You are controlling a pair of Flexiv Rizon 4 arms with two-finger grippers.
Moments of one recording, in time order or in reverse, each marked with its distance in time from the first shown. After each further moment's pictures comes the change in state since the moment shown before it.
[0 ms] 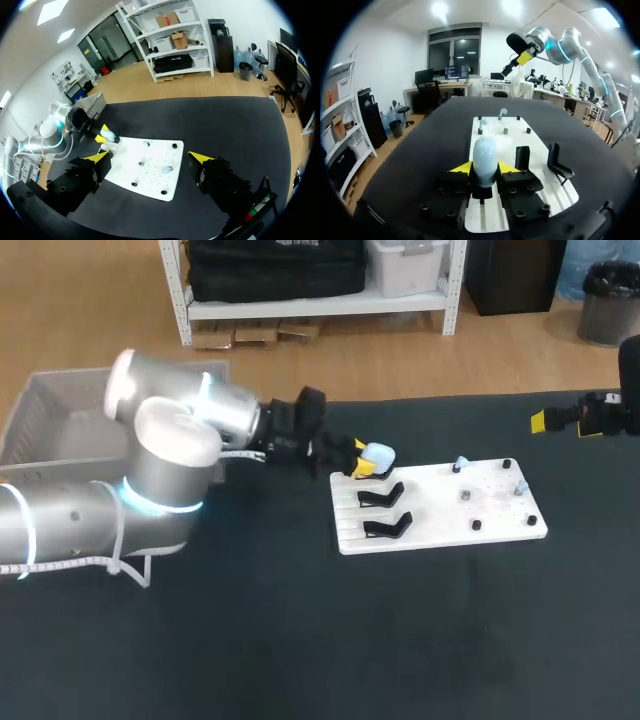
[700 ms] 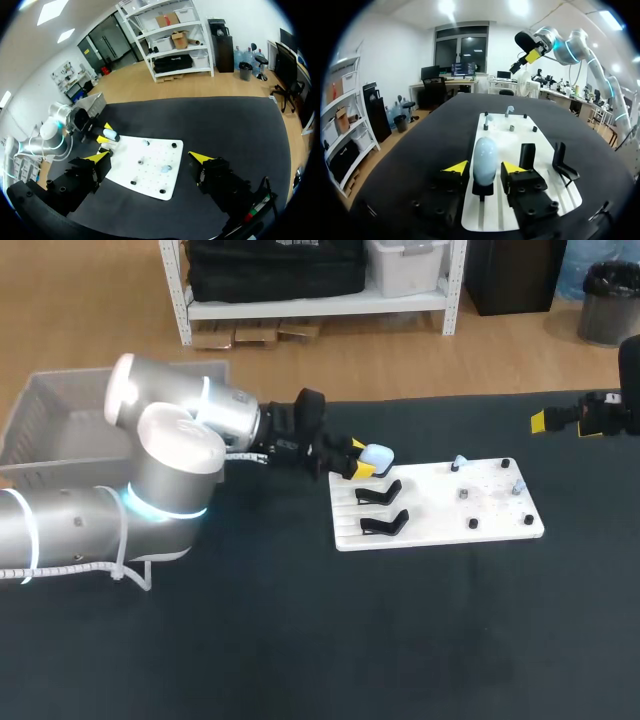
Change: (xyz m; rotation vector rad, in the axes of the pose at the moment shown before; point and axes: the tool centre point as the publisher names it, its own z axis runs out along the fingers) left arm 0.012 0.007 0.005 -0.051 0.028 -0.046; right arm 0.000 0.000 0.000 0.000 0.000 0.000
